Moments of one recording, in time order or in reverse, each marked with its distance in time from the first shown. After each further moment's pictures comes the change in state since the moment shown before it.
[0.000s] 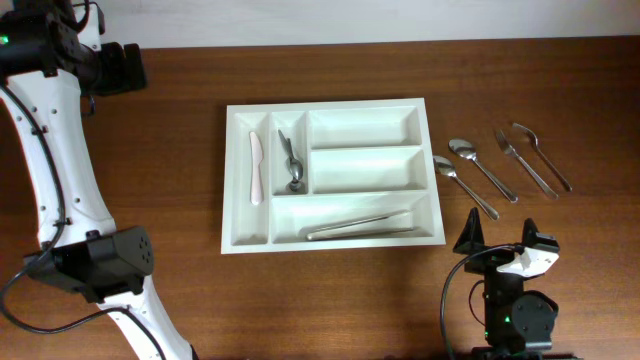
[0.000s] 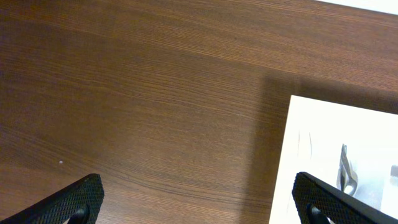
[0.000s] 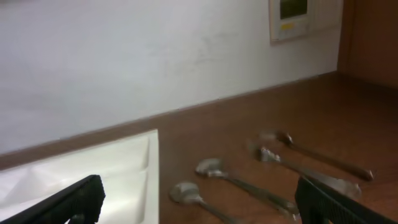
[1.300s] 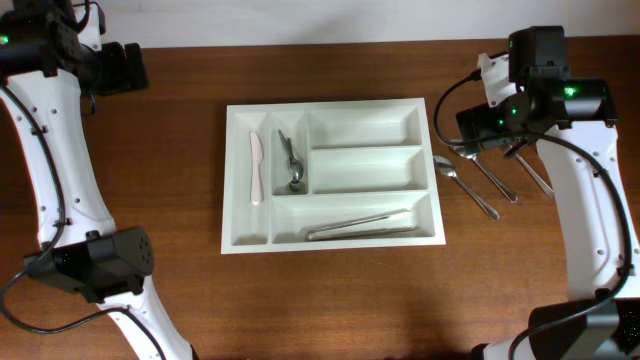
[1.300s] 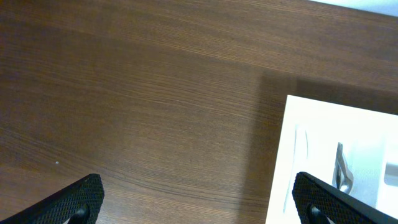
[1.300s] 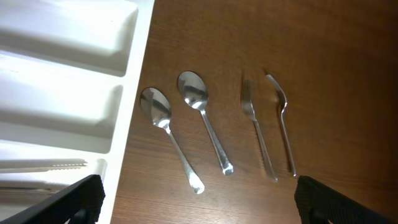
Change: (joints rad) left arm 0.000 0.000 0.000 -0.001 0.010 -0.004; right arm 0.001 1.629 1.725 -1.213 -0.050 -0.482
